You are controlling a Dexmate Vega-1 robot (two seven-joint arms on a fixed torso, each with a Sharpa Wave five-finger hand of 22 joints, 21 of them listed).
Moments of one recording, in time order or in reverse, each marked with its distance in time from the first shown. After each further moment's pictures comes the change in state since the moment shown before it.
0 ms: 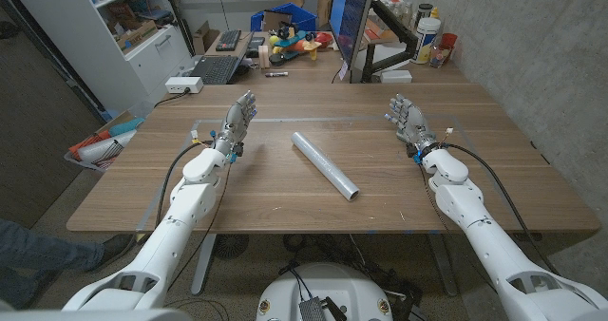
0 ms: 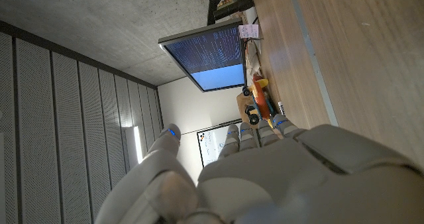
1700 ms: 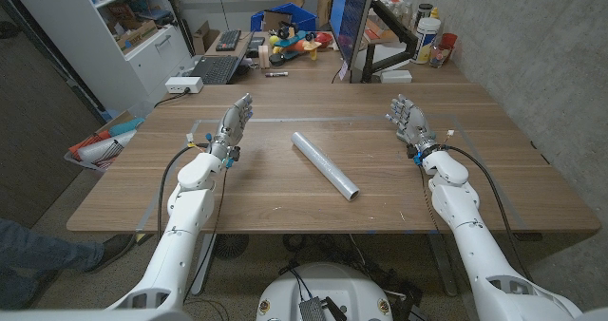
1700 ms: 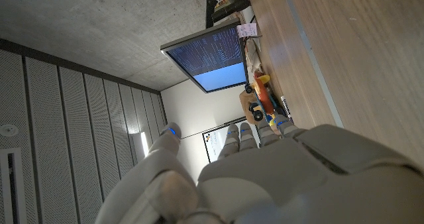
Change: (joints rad) left arm 0.076 -0.148 -0.188 -0.109 0.221 0.023 -0.089; left_hand 0.005 0.005 0.005 -0.020 0.000 0.000 0.000 0.004 0.000 -0.005 -0.005 0.000 0.000 0.000 0.000 0.000 0.000 -0.005 0.006 -0.025 0.000; right arm -0.009 0.162 0.177 -0.007 -0.173 -0.036 0.120; right_hand 0.004 0.004 -0.014 0.000 0.000 0.000 0.000 0.000 0.000 0.005 -0.006 -0.008 0.000 0.000 0.000 0.000 -0.018 0.009 0.002 -0.026 0.000
